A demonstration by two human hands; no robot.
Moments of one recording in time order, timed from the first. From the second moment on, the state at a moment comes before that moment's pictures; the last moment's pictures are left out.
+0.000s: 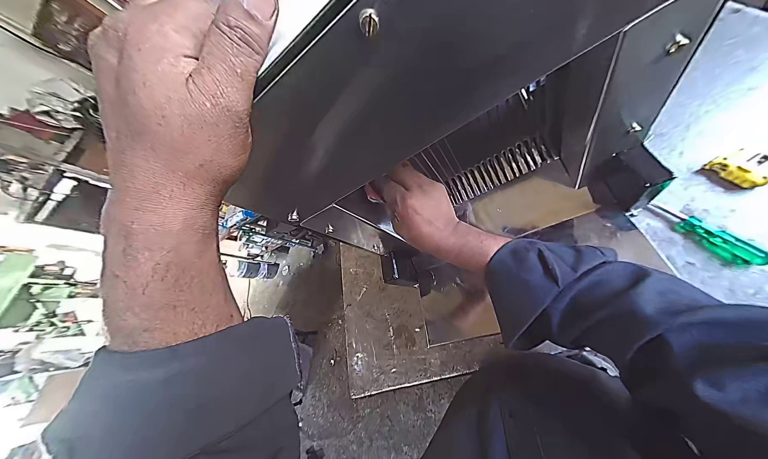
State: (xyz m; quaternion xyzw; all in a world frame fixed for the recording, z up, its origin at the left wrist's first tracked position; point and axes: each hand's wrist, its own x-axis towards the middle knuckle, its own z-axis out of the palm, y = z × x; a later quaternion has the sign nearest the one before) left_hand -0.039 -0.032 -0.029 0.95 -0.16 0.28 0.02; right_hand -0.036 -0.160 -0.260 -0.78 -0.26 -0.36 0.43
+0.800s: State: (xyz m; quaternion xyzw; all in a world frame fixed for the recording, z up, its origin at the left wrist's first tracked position) left_hand -0.035 -0.029 -0.028 0.95 -0.16 0.27 0.01; right_hand -0.047 -0.173 -0.270 -0.85 -0.26 -0.17 0.42
